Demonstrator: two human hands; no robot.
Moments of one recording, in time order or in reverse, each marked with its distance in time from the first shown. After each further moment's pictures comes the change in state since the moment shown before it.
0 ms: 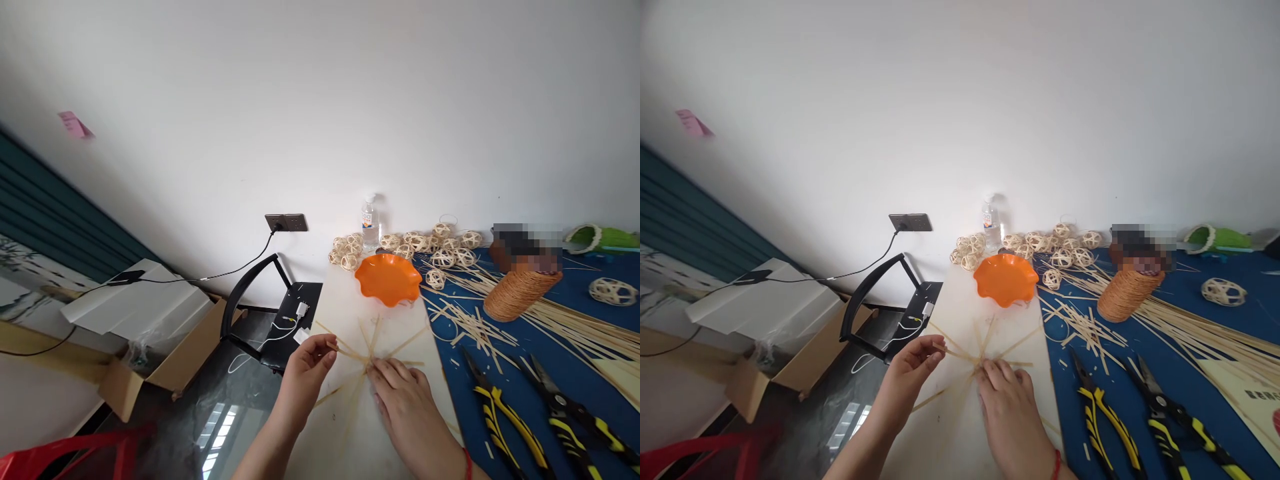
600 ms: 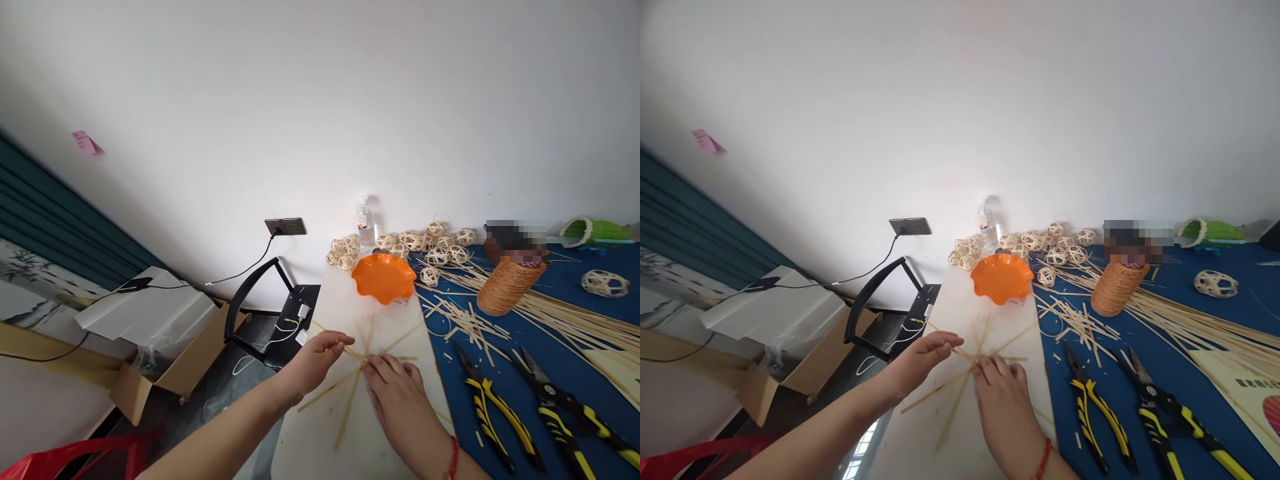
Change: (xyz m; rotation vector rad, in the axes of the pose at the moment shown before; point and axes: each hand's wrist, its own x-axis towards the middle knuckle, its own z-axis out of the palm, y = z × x) left_hand 0.018 0.030 0.011 0.408 -0.285 -0.061; right_hand 0.004 -0.005 -0.011 0.083 -0.088 0.032
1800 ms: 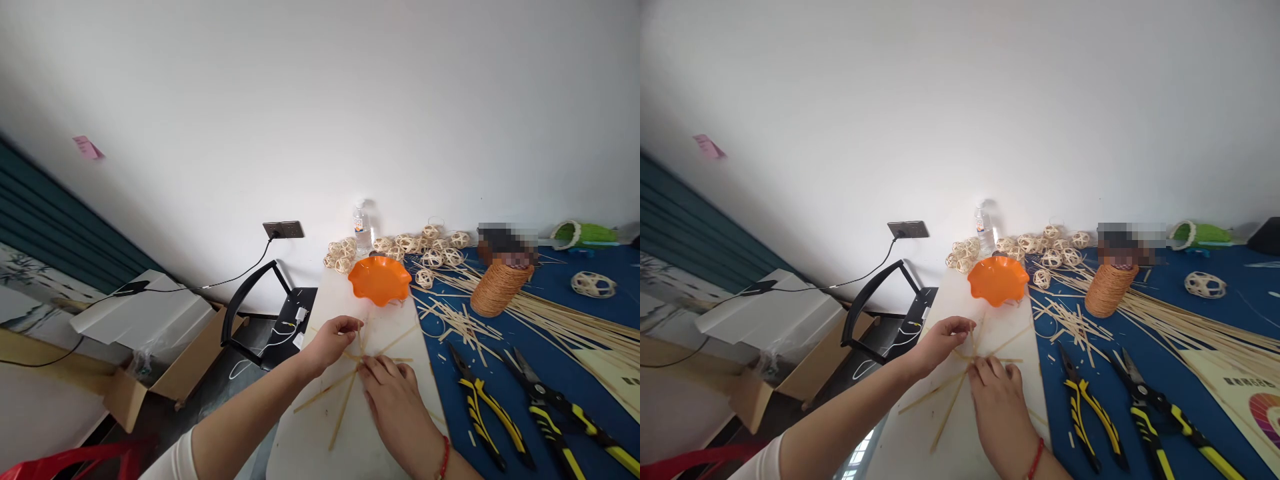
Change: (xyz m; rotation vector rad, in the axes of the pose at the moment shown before) left_hand 0.048 -0.001 0.027 -0.241 -0.023 0.012; right_hand 0.001 0.000 0.000 0.039 0.002 0.008
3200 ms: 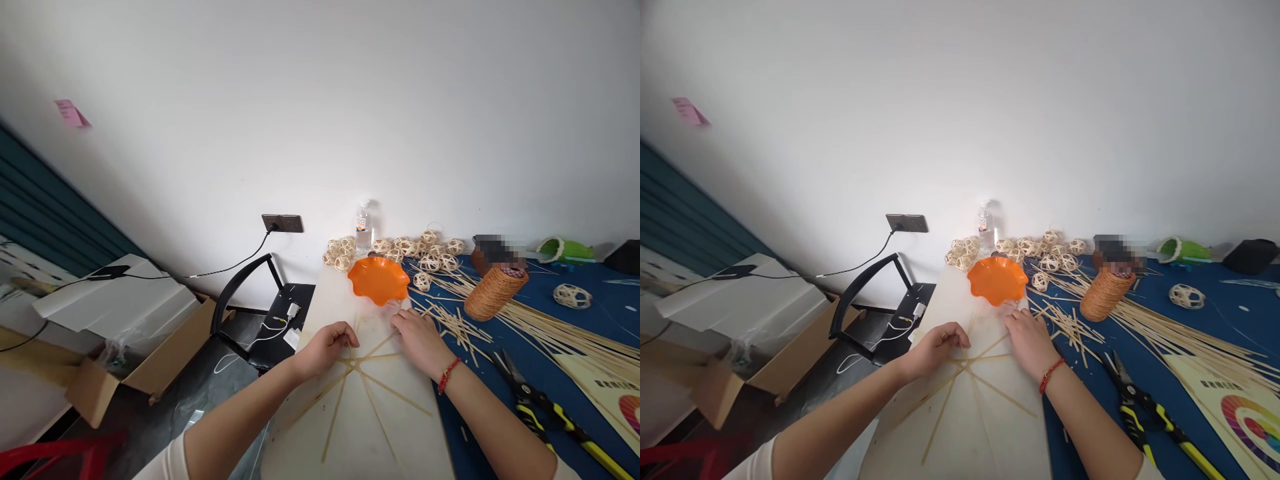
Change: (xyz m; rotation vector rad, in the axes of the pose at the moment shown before) left_hand -0.007 -0.024 -0.020 0.204 -0.232 0.287; right_hand 0.068 0.082 -0.055 -0.298 -0.210 0.098
